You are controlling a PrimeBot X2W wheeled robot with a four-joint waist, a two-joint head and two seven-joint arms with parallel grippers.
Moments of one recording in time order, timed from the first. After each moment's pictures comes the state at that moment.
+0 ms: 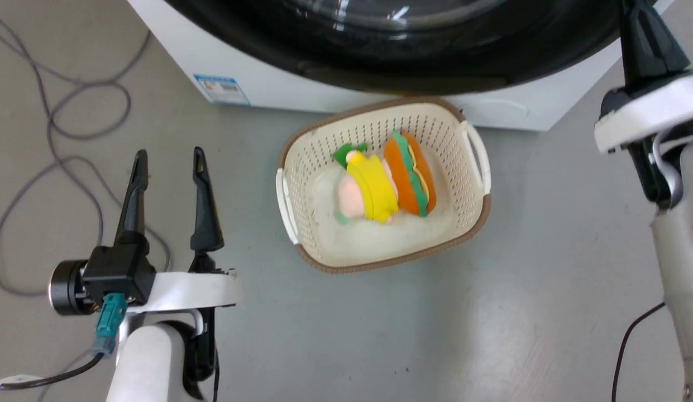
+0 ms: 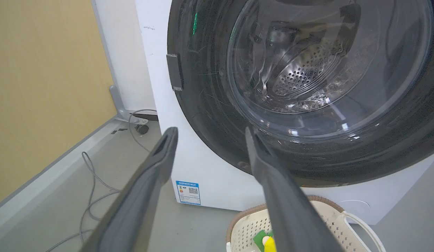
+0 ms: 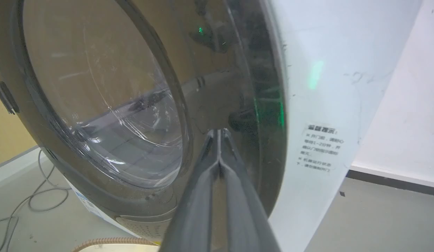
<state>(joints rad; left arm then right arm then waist) -0.25 0.05 -0.03 -0.03 -0.09 0.10 -0.26 -0.88 -0.24 0.06 0.58 0.19 0.13 -0.26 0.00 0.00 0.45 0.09</state>
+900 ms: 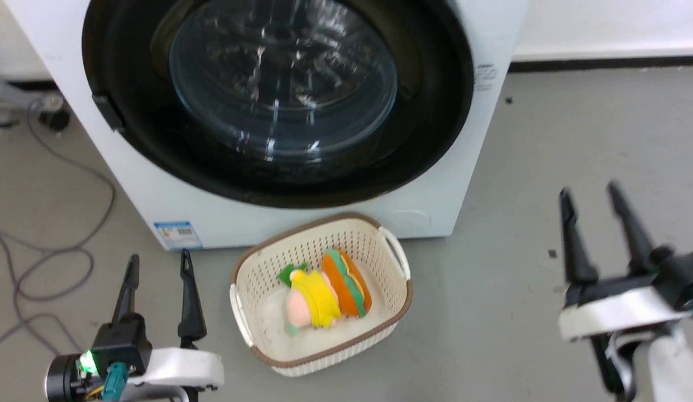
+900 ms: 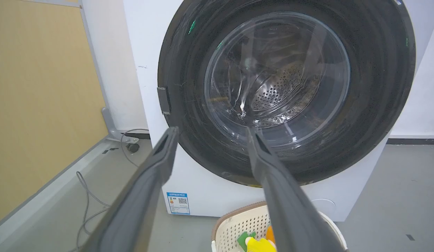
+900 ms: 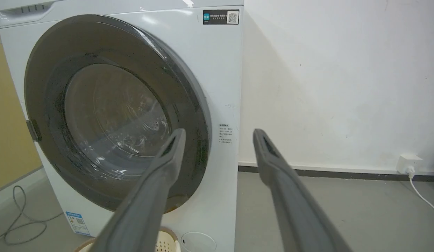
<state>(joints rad) -0.03 0.05 0.04 0.04 -0.04 0.10 -0.26 -0.23 -0.07 -0.08 0.12 0.09 0.13 -0.26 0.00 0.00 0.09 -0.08</state>
